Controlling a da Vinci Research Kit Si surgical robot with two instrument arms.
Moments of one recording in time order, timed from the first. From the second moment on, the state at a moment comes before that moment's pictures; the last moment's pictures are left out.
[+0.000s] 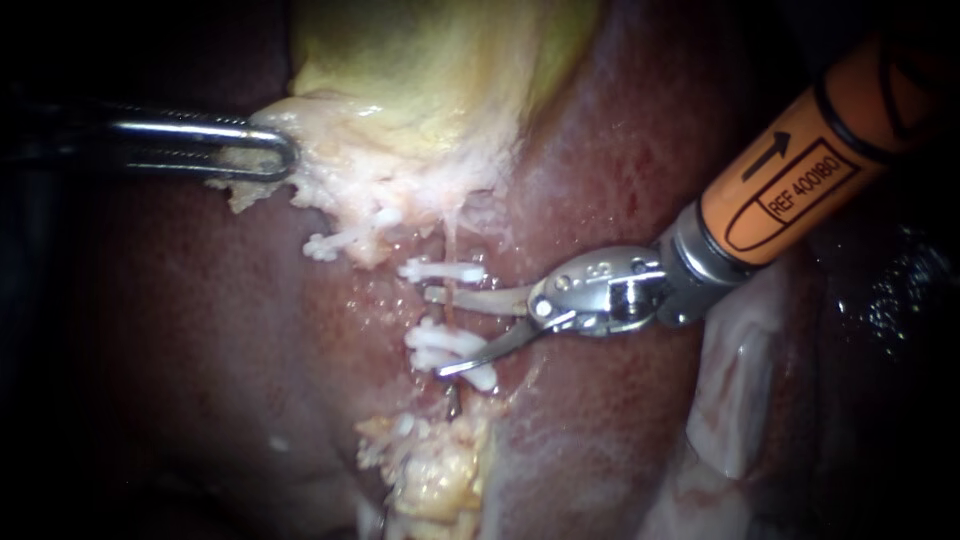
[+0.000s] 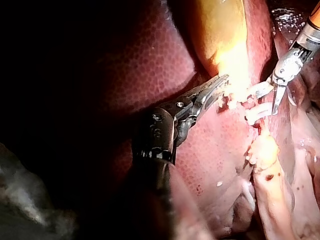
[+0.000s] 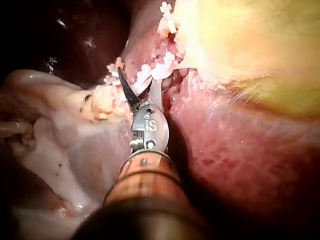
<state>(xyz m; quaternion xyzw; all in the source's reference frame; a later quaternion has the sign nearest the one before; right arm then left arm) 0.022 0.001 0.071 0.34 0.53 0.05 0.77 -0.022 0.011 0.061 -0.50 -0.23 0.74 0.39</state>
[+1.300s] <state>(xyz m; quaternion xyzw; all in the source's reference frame) 0.026 -0.001 0.068 0.39 0.54 0.10 0.73 -0.022 0.011 0.061 -0.49 -0.23 0.74 0.39</state>
